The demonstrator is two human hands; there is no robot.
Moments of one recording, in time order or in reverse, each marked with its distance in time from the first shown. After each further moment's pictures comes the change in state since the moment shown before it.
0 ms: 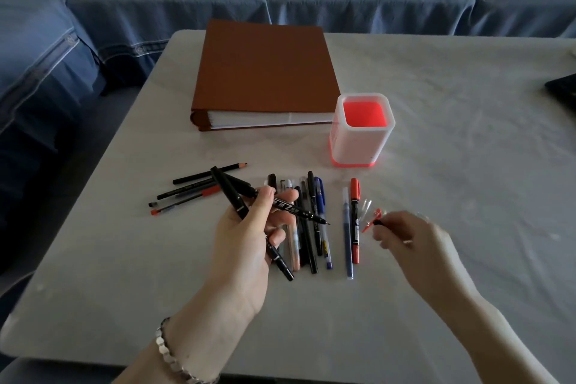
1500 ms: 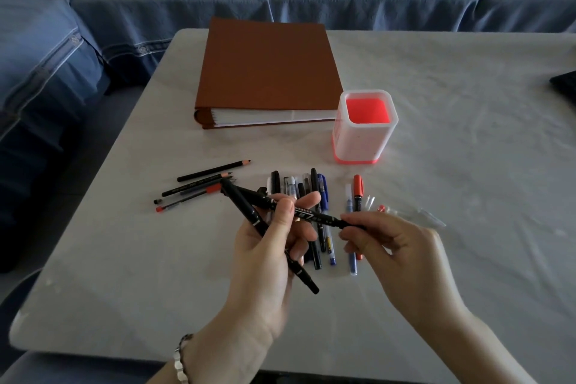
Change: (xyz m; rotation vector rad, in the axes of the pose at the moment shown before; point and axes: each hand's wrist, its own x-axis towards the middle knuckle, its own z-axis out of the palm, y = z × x) left_hand -0.026 -0.009 0.004 -0.036 -0.087 0.033; right_hand -0.029 -0.057 0.004 0.339 -0.009 -0.248
